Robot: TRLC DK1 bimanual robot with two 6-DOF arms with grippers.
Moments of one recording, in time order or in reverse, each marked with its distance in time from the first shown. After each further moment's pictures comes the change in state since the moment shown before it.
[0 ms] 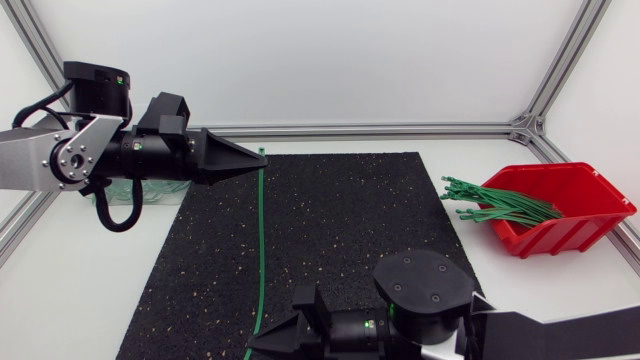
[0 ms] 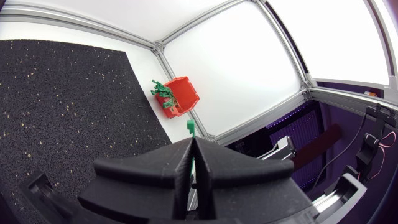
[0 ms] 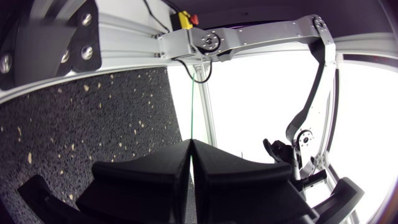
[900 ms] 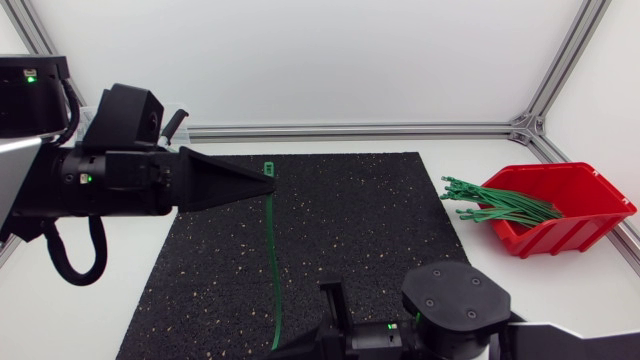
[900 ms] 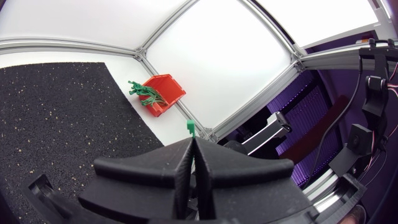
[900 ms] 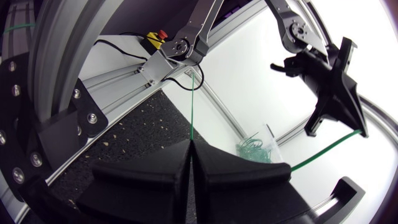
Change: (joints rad) left arm -0.212 -0.419 -0.159 -0.028 -0.224 -0.055; right arm 0.008 -0.126 -0.079 -0.054 -0.015 0.516
